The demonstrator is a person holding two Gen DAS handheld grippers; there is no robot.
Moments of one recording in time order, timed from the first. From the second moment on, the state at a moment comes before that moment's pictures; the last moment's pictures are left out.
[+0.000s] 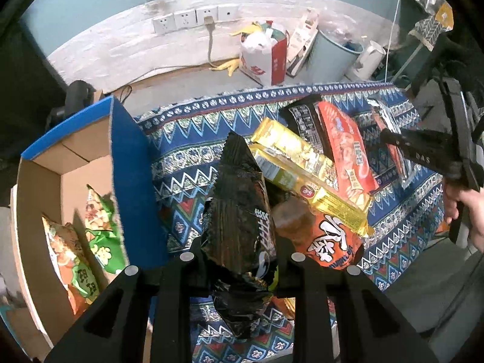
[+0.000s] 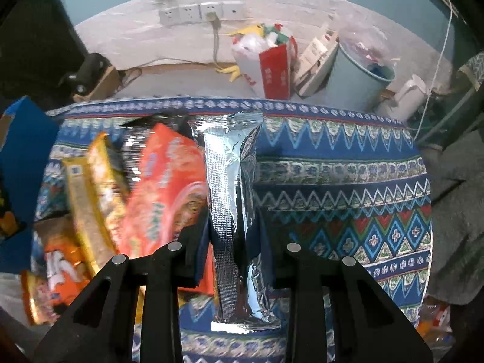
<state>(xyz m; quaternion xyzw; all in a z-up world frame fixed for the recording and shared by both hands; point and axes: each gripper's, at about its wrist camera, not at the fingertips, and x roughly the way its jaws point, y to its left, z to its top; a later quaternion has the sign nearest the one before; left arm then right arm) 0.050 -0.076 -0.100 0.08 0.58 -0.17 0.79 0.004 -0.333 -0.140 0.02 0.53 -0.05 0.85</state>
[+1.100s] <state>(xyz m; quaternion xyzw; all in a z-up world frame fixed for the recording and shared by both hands) 0.035 0.033 -0.050 0.01 0.53 -0.12 0.84 0.030 -0.147 -0.048 0.01 0.47 0.12 0.87</state>
